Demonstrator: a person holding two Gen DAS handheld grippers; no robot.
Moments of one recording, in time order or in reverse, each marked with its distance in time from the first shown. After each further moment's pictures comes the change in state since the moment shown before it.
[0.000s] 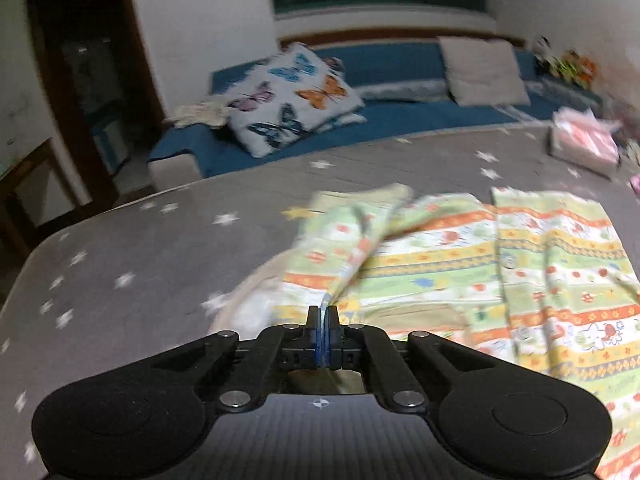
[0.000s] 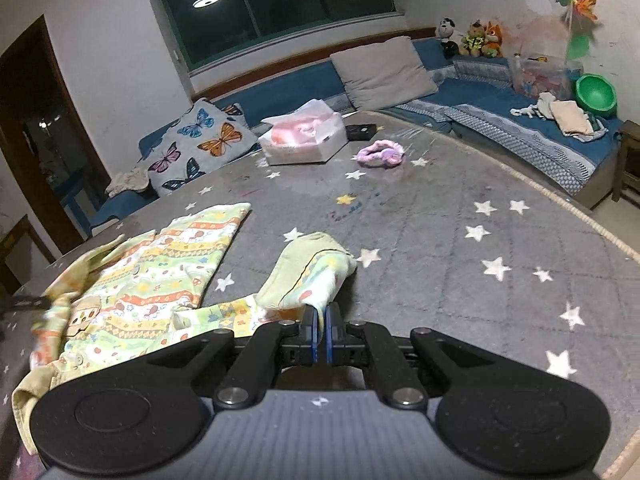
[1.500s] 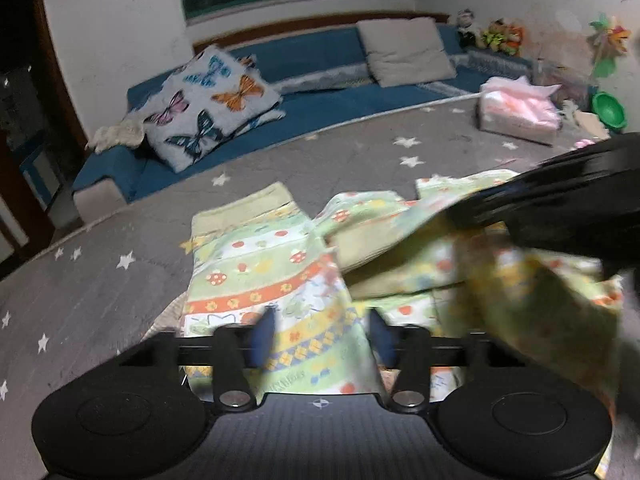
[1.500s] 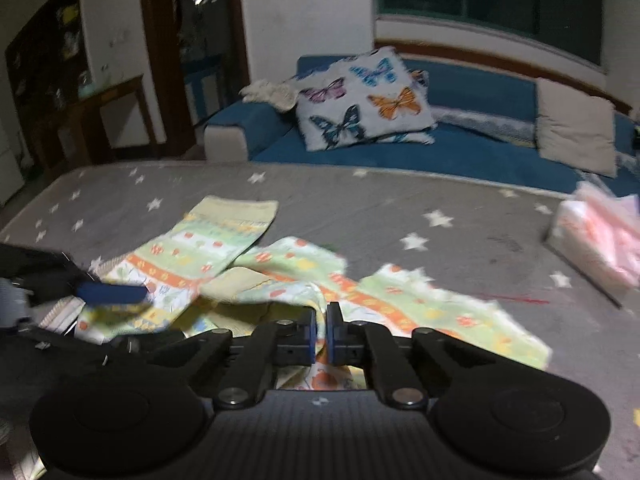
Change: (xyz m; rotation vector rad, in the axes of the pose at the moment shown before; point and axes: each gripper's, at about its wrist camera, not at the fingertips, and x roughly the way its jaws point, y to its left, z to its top) left arm 0.058 -0.053 0.028 0.158 0.063 -0.208; right arm 0.181 0.235 0.071 -0.510 0.113 0.264
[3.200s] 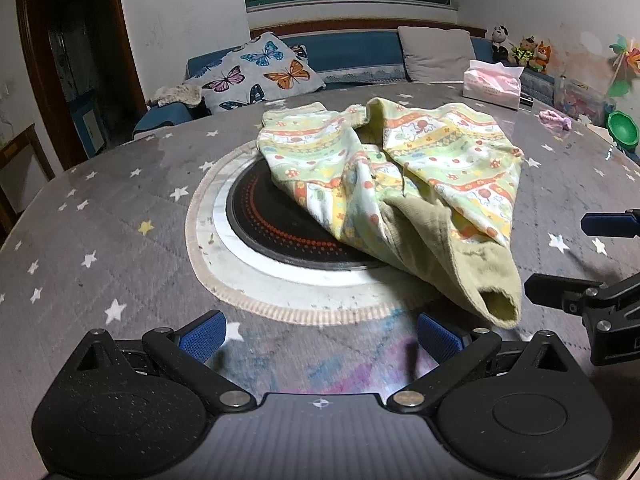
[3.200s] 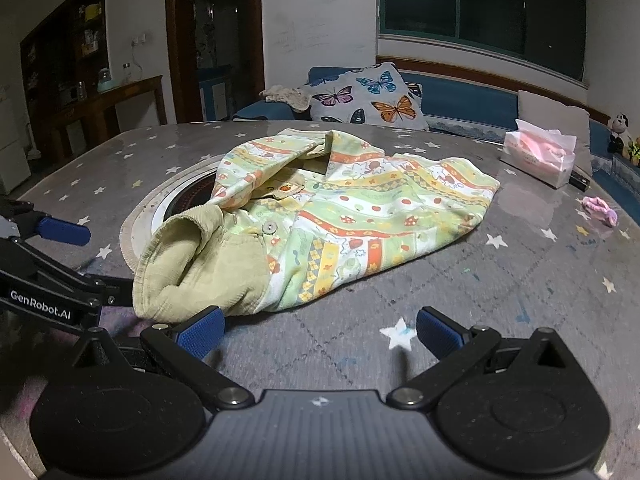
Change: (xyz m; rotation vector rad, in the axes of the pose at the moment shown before) left arm -0.160 -0.037 -0.167 -0.095 -0.040 0.086; right arm -0.161 0.085 -0.174 -0.036 -0.050 -0.016
